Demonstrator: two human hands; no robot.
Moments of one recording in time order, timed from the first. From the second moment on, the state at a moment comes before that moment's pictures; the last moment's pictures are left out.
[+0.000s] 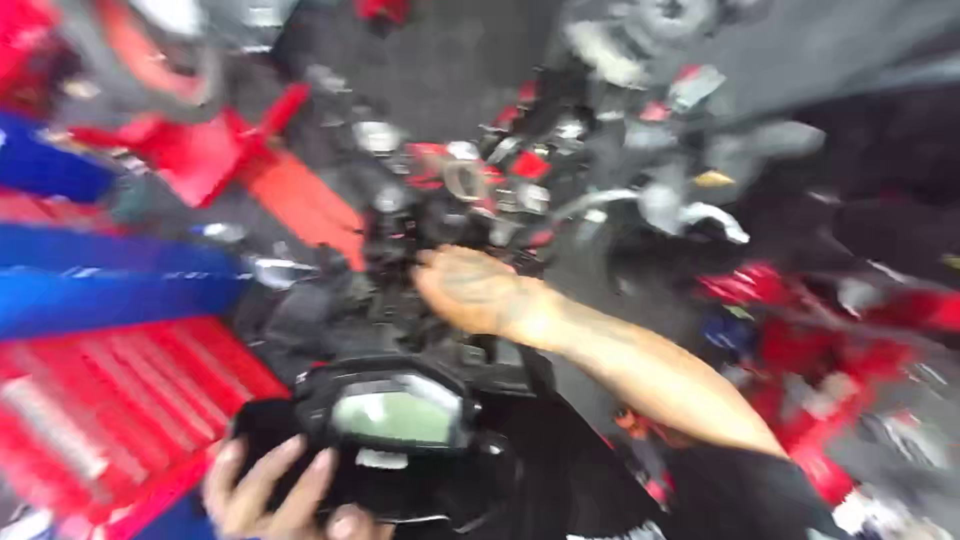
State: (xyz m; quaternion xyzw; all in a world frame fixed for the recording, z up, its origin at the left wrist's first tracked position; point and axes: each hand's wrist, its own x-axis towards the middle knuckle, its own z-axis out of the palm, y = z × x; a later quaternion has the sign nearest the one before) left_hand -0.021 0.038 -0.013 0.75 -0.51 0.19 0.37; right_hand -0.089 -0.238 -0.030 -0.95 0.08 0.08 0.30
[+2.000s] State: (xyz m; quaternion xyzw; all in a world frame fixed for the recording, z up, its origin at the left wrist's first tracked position) left_hand -0.028 0.020 -0.020 0.75 -0.47 0.17 0.43; right_hand -0.055 -0.241 -0.039 -0.93 0.06 0.15 0.34
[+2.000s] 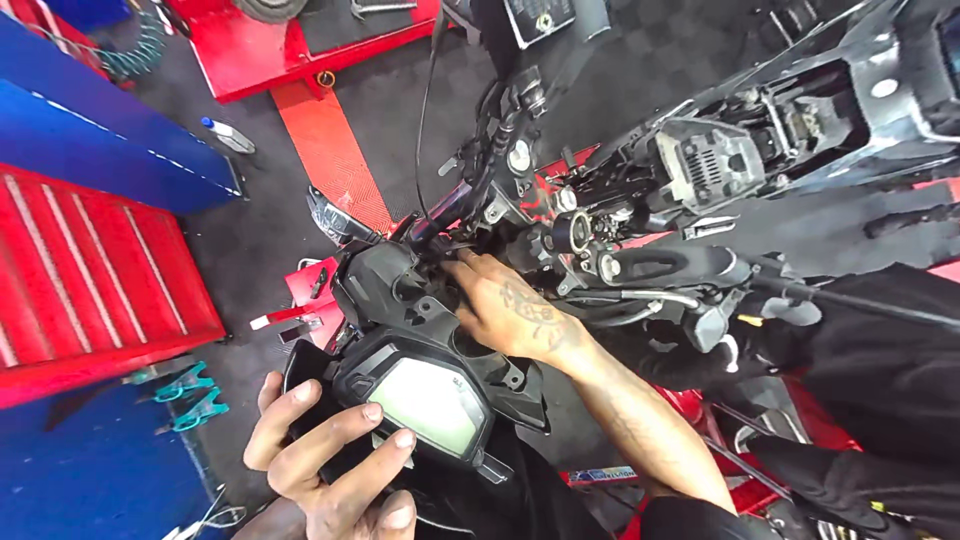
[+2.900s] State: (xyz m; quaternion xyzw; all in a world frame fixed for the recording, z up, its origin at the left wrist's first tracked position) left_hand -0.031 -0.027 -0.006 0.76 -0.42 0.20 0.46; right_hand 0.038 -0.275 0.063 -0.98 -0.15 0.01 0.14
